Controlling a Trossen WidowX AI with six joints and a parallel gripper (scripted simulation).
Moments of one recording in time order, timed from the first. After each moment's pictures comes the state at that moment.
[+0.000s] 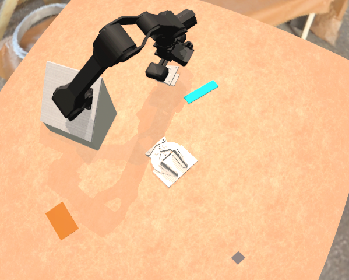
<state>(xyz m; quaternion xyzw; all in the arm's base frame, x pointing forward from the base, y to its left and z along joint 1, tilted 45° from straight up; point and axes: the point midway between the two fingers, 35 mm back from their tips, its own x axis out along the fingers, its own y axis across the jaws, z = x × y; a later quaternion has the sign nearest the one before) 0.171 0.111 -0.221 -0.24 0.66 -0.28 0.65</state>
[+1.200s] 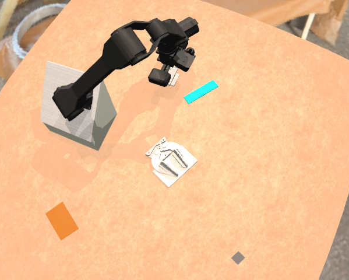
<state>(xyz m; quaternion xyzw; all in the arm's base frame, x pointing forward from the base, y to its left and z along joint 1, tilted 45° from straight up) 0.175 0.090 -0.247 -0.24 0.66 -0.28 0.66</state>
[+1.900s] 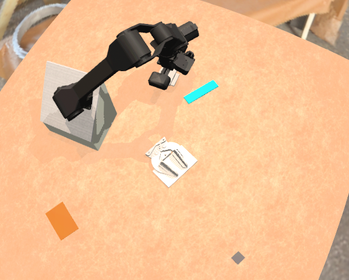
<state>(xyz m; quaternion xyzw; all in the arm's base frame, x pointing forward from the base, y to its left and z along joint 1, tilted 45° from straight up) 0.173 0.076 -0.259 -0.24 0.66 -0.28 0.66</state>
